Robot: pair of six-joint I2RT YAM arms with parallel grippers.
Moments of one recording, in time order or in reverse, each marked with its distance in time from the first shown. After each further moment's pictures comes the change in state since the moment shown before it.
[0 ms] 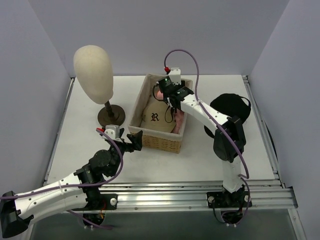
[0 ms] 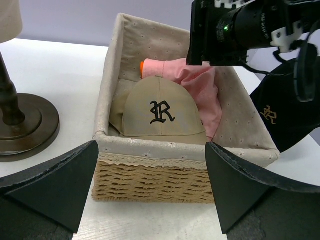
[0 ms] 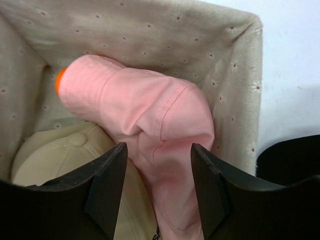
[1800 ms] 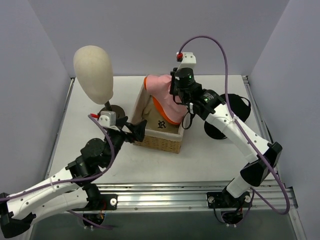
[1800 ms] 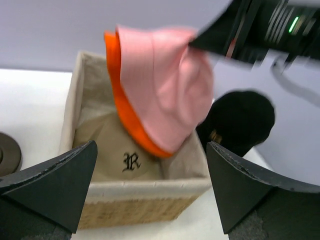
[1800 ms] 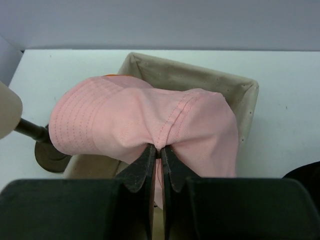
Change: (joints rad) left arm 0.014 0.068 0.238 -0.138 0.130 -0.030; right arm 0.063 -0.393 -0.032 0.069 -0.165 -0.057
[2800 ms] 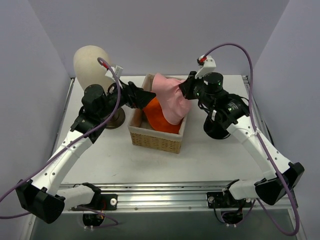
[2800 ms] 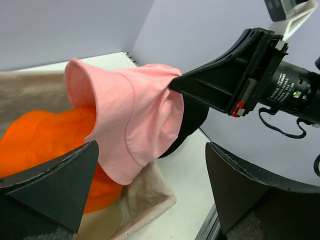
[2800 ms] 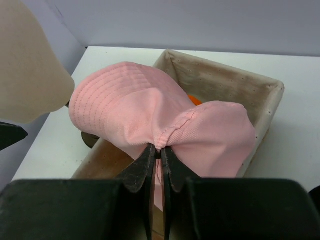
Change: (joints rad) left arm 0.588 0.438 0.496 -0.118 1.017 -0.246; right arm -0.158 -0.258 -0.301 0.134 -0.399 0.021
